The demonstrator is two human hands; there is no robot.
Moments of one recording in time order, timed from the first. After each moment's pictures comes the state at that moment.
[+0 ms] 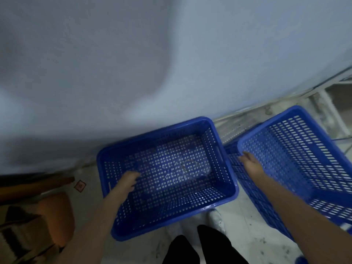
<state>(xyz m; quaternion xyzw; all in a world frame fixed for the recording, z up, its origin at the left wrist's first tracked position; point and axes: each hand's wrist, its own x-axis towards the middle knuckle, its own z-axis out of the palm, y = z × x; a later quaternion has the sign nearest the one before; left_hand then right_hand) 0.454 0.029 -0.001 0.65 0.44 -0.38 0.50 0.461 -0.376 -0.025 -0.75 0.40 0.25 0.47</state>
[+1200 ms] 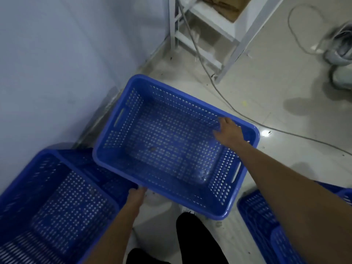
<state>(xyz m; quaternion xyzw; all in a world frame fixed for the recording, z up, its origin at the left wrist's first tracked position) 0.370 -0.515 -0.131 0.71 0.34 -0.54 0.30 0.321 -0.892 -0.111 -0.86 0.35 0.27 0.24</state>
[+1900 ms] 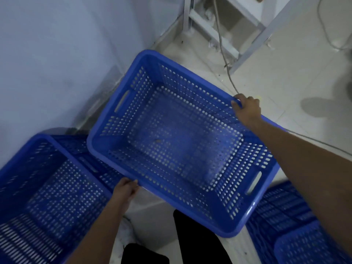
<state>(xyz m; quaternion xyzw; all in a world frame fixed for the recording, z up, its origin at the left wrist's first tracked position) 0.382 -0.476 -0.171 0.67 0.41 -0.45 0.43 0.361 -0.942 -0.151 -0.86 0.40 0.16 0.26</state>
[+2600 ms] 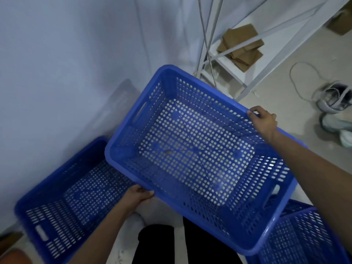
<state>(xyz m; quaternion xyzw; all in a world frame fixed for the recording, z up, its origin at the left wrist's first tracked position) 0.358 -0.436 0.109 0.64 0.27 -0.52 0.50 0.346 -0.911 0.142 -0.83 0.45 0.06 0.33</state>
